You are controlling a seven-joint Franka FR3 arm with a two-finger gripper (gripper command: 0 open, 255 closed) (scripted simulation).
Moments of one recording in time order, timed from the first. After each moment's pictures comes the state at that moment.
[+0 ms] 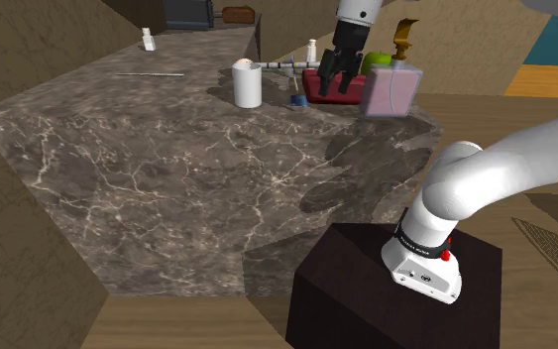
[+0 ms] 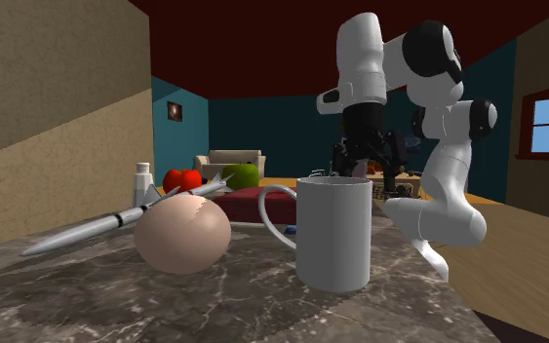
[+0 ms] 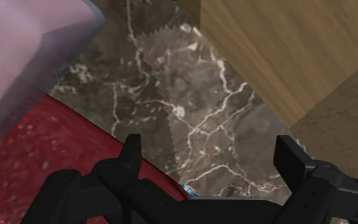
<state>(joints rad) -0.01 -0.76 -0.05 -2.32 0.11 1.64 0.08</state>
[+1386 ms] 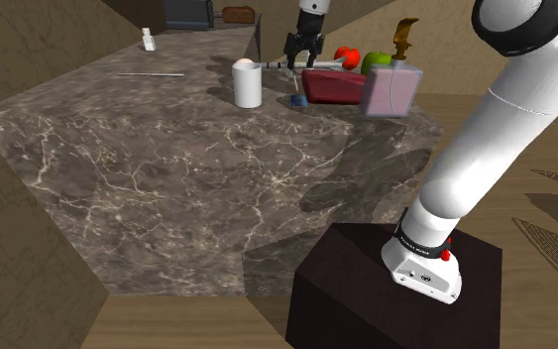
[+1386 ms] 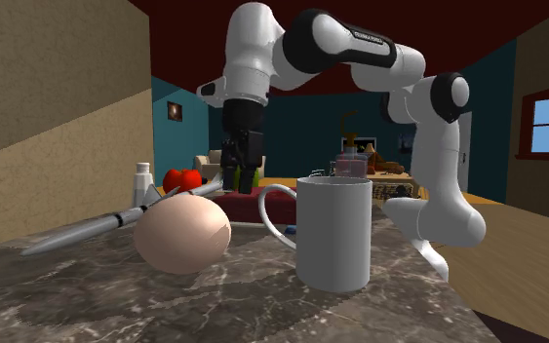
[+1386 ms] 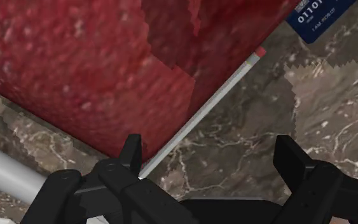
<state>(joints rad) -0.08 -0.13 -0.19 -1.80 0.05 1.80 -0.05</state>
